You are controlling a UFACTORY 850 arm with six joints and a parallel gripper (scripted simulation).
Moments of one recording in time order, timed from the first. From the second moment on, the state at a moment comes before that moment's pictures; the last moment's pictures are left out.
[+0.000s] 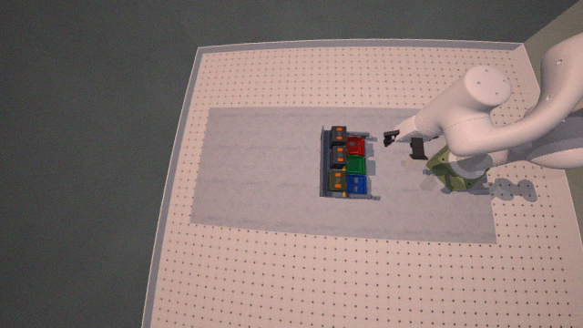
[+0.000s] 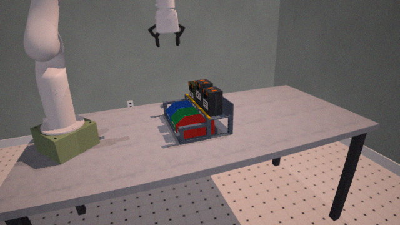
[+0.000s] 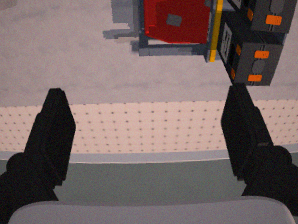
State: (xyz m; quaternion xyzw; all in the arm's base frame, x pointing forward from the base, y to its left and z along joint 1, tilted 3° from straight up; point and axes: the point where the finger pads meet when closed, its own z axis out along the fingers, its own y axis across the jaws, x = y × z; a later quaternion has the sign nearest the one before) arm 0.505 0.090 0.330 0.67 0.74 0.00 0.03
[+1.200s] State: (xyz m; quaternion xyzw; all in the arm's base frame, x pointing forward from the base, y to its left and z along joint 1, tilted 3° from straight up) arm 0.510 0.086 0.226 0.67 0.74 0.00 0.03
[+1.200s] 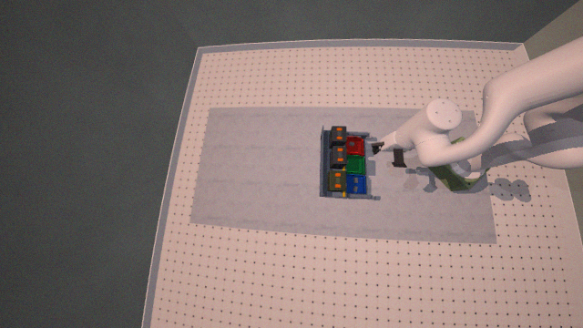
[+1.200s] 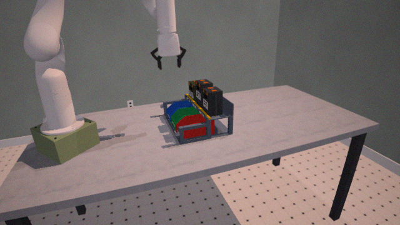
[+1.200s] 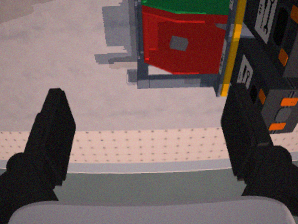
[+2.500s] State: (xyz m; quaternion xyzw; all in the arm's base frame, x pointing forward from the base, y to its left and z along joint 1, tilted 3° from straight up) arm 0.512 0.081 0.098 0.67 0.74 0.00 0.03
